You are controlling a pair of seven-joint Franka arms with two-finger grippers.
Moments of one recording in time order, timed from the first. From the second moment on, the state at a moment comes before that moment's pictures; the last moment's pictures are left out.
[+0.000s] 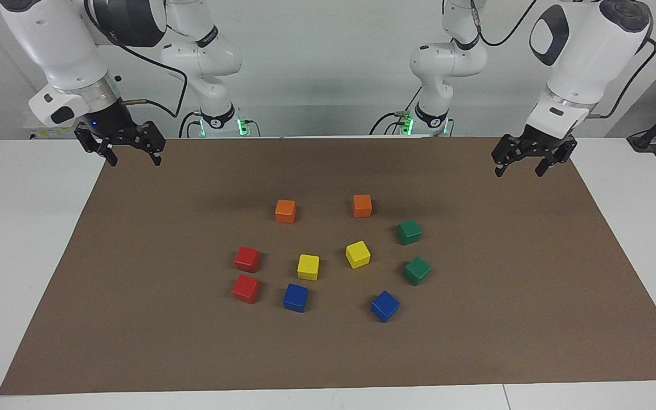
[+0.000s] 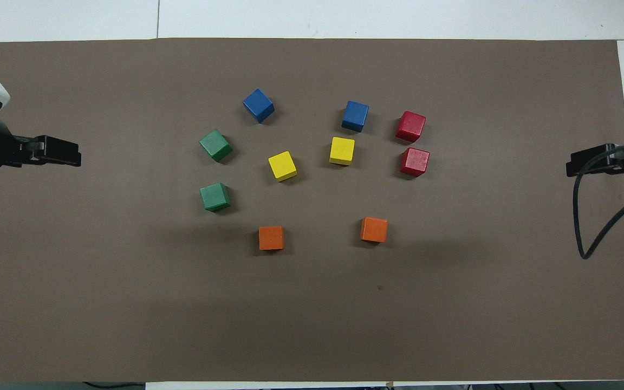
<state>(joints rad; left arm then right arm) -0.03 -0.02 -0.06 -1.70 -0.01 1.74 -0.01 0.06 -0.06 -0.10 -1.70 0.01 1.65 -0.01</state>
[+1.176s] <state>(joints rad) -0.16 0.01 -0.08 -1.89 -0.02 2.00 -0.23 0.18 -0.05 -0.10 -1.78 0.01 1.78 0.29</state>
